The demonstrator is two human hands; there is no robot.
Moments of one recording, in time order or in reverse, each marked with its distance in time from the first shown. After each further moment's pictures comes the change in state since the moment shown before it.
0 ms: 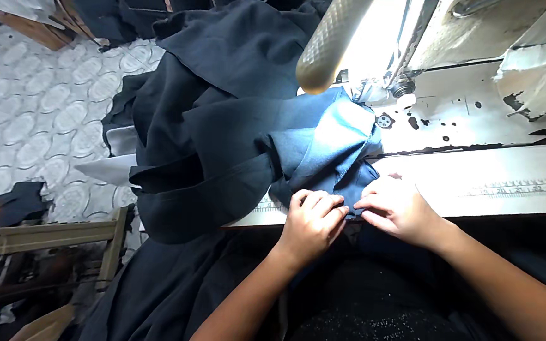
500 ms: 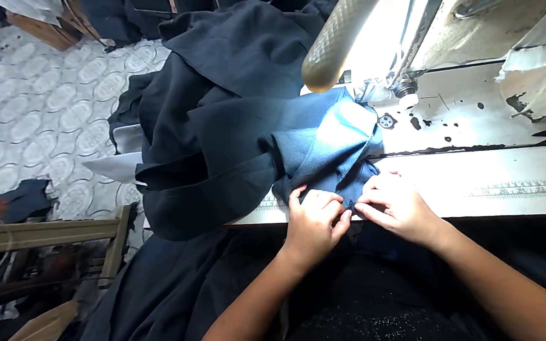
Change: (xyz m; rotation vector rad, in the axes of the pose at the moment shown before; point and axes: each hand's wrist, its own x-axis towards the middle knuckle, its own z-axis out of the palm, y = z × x) left_hand 0.003 0.013 0.002 -0.064 -0.005 -0.232; right_hand 0.005 -0.003 0.003 0.091 -0.030 0.132
